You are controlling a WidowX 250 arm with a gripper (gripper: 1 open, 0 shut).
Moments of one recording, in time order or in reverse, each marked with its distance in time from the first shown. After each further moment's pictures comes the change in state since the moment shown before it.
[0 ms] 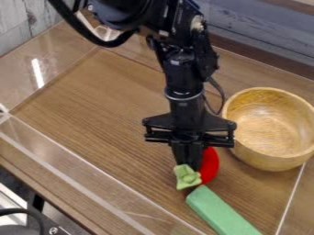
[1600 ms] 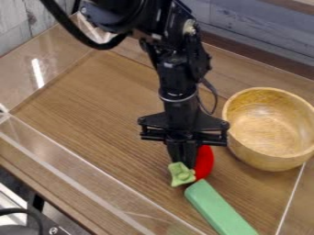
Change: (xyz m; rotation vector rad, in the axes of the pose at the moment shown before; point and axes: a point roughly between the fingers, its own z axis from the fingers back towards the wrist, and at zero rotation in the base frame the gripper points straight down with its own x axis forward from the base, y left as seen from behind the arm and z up) arm 0.005 0.007 -0.003 0.002 -0.037 -0.016
